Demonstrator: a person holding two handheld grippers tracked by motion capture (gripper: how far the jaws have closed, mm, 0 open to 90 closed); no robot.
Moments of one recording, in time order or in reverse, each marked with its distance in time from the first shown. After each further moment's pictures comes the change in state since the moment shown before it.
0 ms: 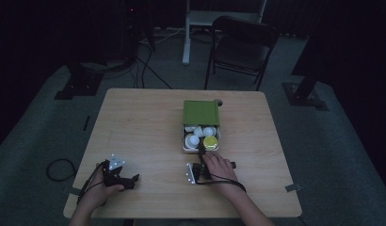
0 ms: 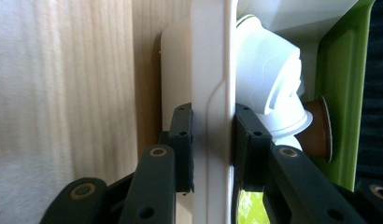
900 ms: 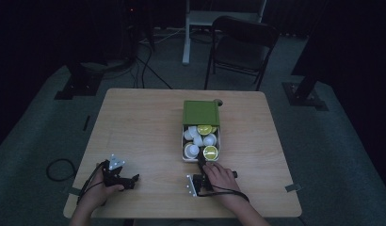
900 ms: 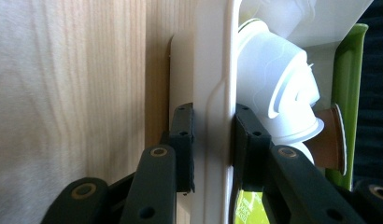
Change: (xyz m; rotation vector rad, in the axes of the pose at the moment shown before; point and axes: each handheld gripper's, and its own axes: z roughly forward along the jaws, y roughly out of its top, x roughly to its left) left arm 0.000 0.000 0.000 0.000 0.000 0.000; right arm 0.016 0.004 -0.032 -0.037 0.036 -0.018
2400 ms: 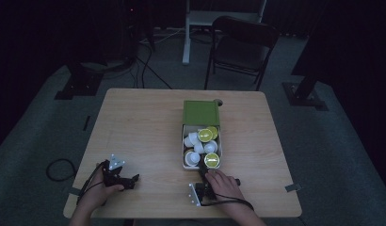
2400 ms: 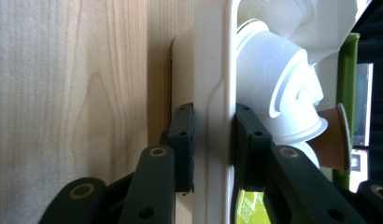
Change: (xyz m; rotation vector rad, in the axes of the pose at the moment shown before) left arm 0.000 0.000 0.000 0.000 0.000 0.000; right arm 0.007 -0.001 -0.028 -0.034 0.039 0.024
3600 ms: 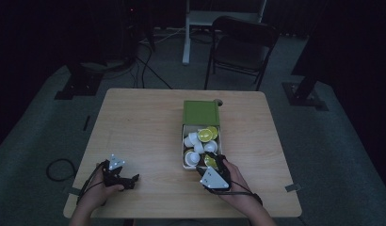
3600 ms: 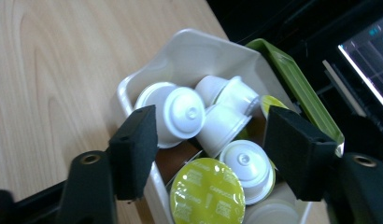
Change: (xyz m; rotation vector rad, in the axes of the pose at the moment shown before) left arm 0.000 0.000 0.000 0.000 0.000 0.000; right arm -0.059 -0.026 -0.029 -0.242 0.080 0.554
